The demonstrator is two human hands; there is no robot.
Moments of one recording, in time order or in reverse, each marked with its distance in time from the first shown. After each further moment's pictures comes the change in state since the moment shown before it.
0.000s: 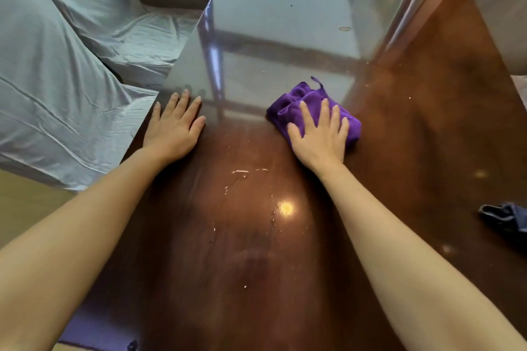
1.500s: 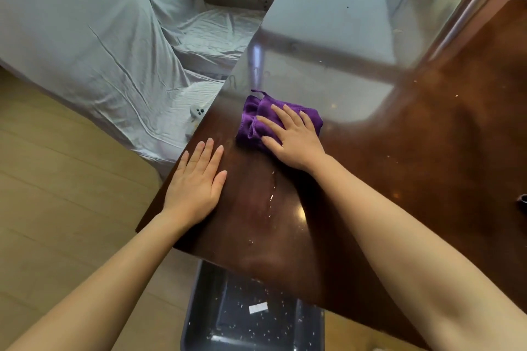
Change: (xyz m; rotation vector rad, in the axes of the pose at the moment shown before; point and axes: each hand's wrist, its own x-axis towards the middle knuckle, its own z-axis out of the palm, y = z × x) left_hand -0.208 -0.037 0.022 -0.025 0.066 -0.036; right_hand -0.076 -0.103 0.017 0.016 -0.179 -0.624
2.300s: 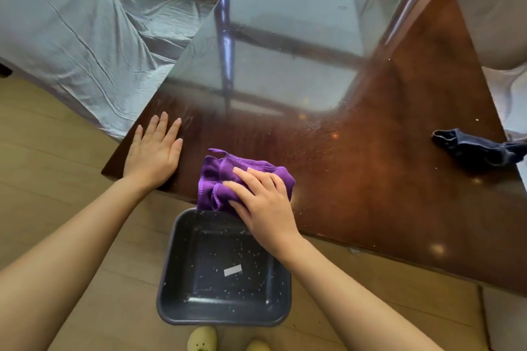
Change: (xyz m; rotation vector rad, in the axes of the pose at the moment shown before) left_hand -0.041 0.011 0.002 0.019 0.019 -0.055; right_hand -0.237 -0.080 0.032 0.099 0.297 -0.028
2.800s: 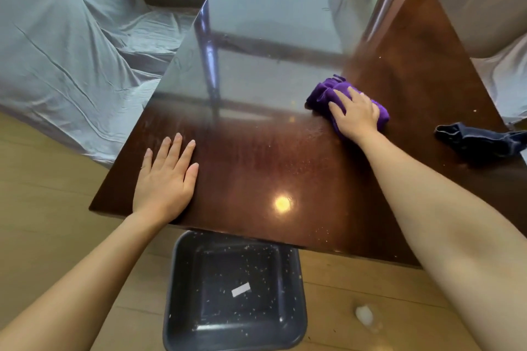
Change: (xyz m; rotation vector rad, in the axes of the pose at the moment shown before) left_hand -0.001 0.022 0.013 0.050 0.017 0.097; right_hand 0.114 0.217 -0.054 -0.138 0.024 0.696
